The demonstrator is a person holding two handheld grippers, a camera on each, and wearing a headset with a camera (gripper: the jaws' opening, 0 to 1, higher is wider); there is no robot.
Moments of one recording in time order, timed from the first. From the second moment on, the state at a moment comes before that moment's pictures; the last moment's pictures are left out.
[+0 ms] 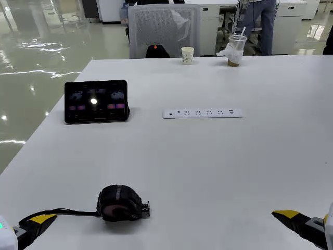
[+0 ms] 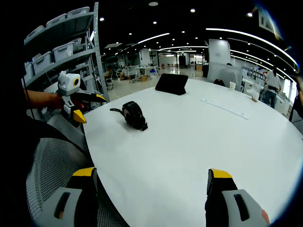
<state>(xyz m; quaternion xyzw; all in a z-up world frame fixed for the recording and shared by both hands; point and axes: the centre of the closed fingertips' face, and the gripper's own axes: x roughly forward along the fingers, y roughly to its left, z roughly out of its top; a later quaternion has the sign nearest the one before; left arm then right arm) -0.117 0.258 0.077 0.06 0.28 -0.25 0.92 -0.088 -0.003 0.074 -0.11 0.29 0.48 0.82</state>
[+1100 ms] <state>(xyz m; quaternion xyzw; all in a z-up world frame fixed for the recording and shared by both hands) -0.092 0.264 0.069 0.09 0.31 -0.28 0.90 -0.063 0.017 0.060 -0.14 0.29 0.52 0.79</state>
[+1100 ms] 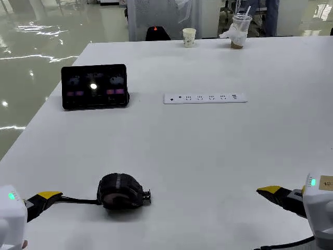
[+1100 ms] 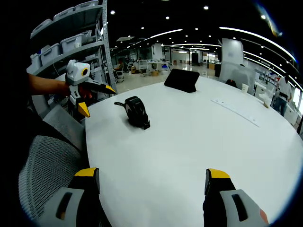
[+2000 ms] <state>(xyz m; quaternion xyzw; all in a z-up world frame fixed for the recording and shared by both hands) -0.054 0.258 0.060 0.14 0.32 -0.33 0.88 -0.031 0.058 0.044 -0.20 0.27 0.59 0.73</state>
